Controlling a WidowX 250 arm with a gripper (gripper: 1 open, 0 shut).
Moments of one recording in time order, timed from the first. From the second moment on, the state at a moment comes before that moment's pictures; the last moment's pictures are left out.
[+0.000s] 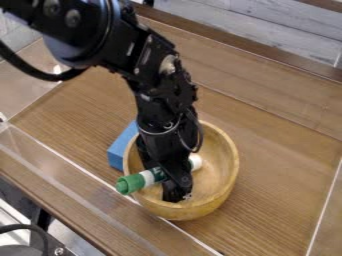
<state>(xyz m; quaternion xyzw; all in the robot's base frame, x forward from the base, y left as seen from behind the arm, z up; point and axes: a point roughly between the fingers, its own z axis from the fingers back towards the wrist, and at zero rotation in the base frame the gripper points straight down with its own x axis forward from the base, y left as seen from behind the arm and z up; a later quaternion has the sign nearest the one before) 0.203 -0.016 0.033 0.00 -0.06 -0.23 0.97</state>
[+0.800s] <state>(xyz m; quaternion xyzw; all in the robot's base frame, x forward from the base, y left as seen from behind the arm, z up) 0.206 -0.018 0.033 -0.01 -0.07 -0.23 0.97</state>
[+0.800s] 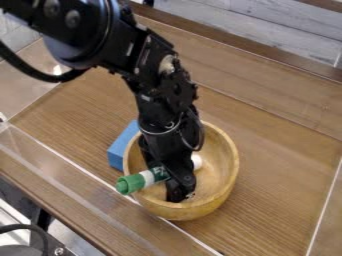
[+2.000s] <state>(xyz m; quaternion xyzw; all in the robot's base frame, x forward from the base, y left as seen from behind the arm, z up) 0.201 -0.017 0.034 -0.01 -0.06 -0.22 0.97</state>
